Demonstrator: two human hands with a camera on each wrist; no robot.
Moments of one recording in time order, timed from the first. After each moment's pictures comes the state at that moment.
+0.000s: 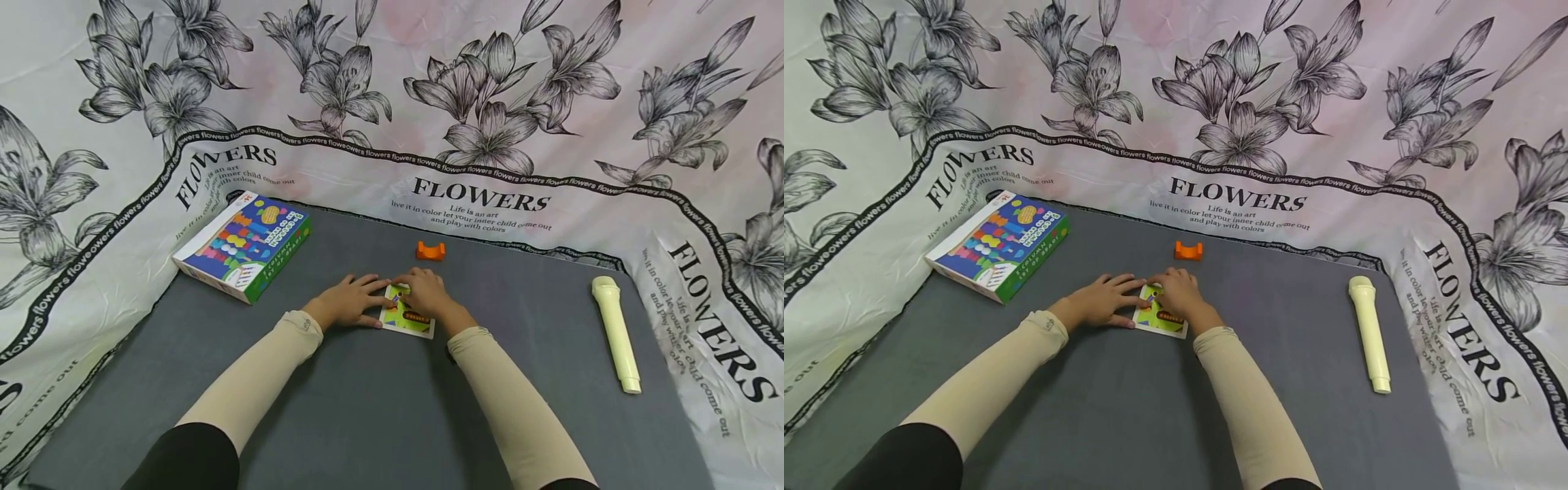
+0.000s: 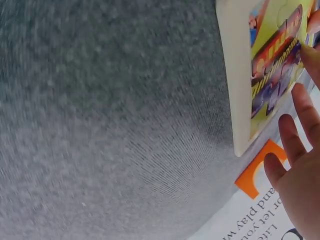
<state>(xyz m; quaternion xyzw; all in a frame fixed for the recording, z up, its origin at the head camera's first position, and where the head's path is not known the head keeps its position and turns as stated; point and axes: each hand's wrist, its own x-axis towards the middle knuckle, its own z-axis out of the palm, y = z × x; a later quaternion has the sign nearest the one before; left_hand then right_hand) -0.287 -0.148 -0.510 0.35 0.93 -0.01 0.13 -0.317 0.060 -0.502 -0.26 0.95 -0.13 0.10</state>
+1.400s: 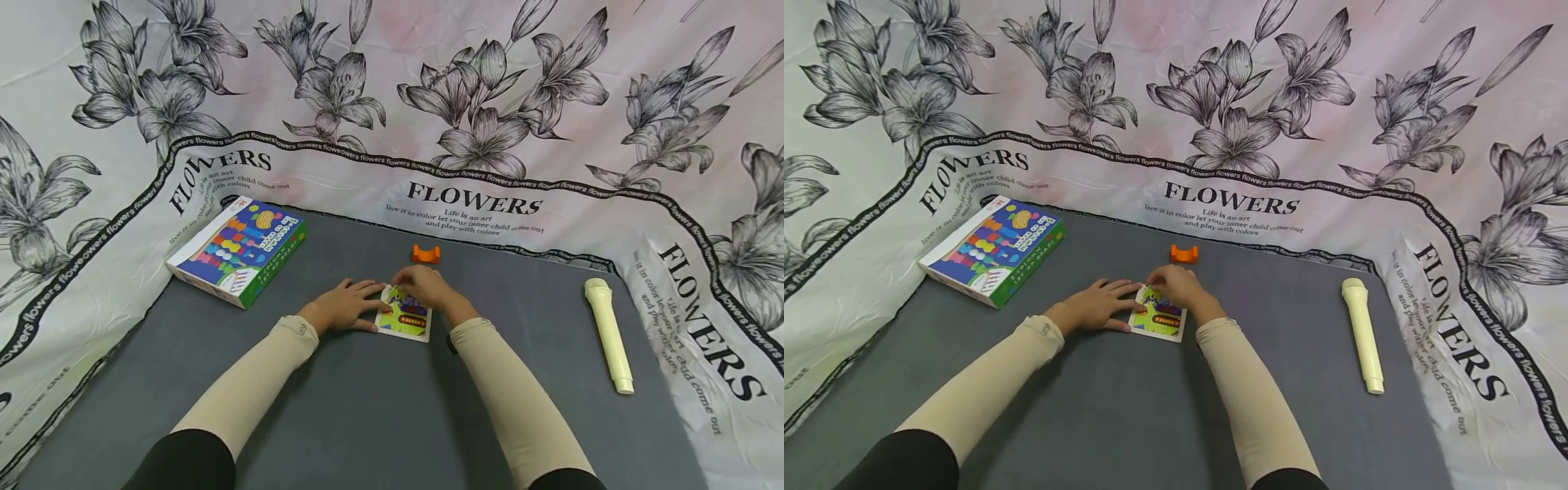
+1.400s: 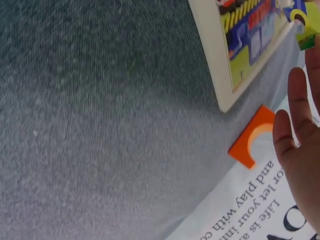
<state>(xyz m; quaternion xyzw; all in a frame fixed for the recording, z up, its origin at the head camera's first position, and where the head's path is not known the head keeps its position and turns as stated) -0.288 -0.148 -0.516 0.35 0.93 -0.01 0.12 -0.337 0.069 -0.483 -0.26 0.93 -0.22 0.14</state>
